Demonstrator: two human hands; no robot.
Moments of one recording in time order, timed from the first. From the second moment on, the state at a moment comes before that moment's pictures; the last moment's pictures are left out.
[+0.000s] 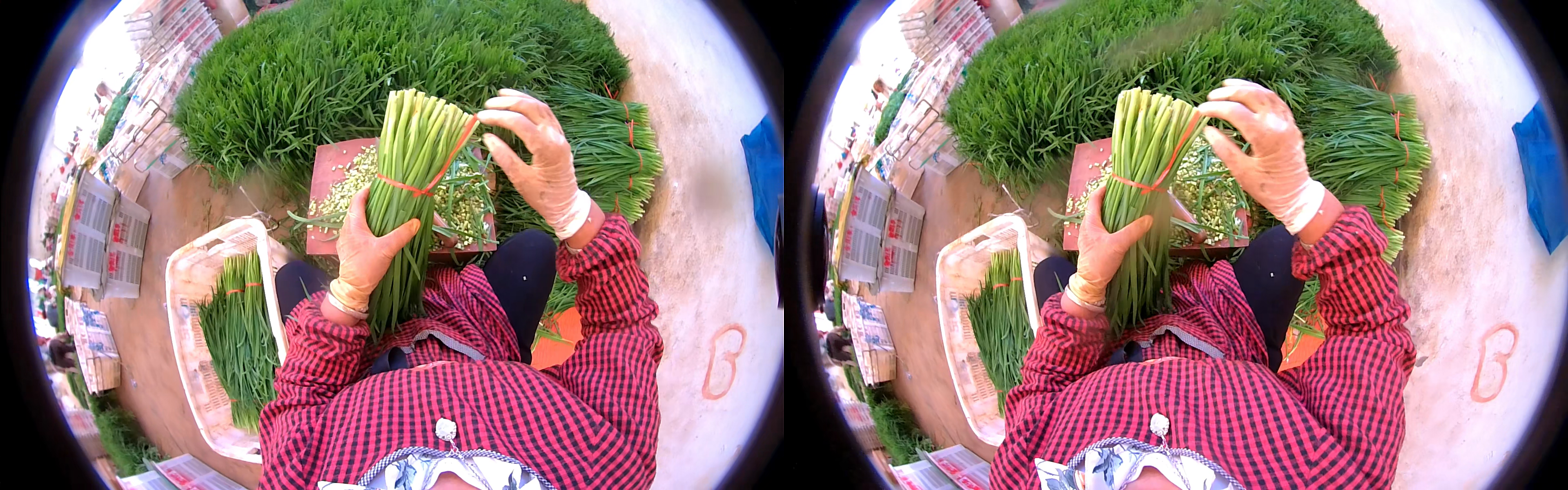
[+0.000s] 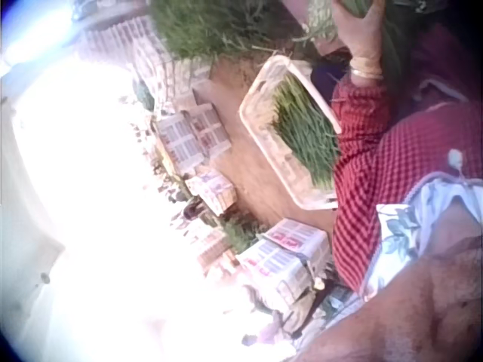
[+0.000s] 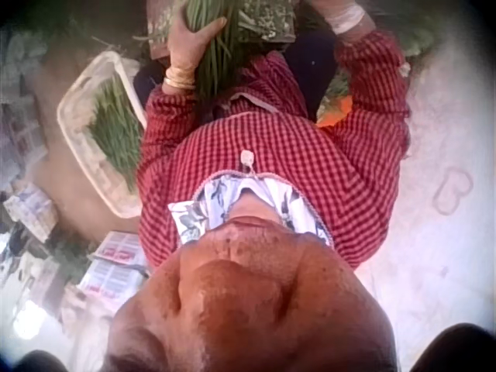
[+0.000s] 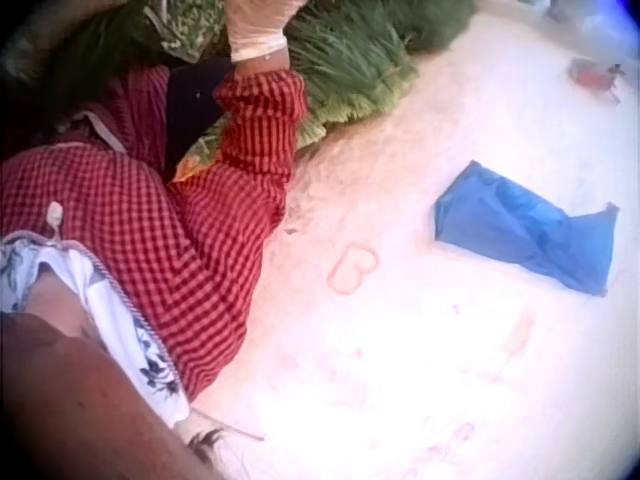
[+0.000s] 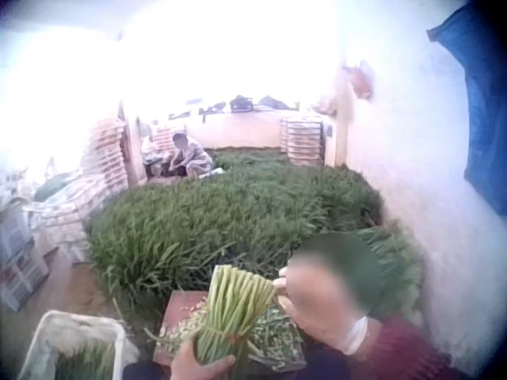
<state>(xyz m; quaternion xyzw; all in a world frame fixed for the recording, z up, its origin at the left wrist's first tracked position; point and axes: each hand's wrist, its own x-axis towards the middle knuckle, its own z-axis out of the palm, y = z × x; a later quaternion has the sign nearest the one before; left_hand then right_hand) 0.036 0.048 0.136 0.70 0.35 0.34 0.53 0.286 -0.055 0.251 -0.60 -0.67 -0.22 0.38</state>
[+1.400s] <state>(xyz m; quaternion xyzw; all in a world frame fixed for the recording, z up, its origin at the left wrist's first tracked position) 0.043 0.013 0.148 0.83 0.31 0.34 0.32 0.324 -0.053 0.257 -0.60 -0.71 0.06 0.37</state>
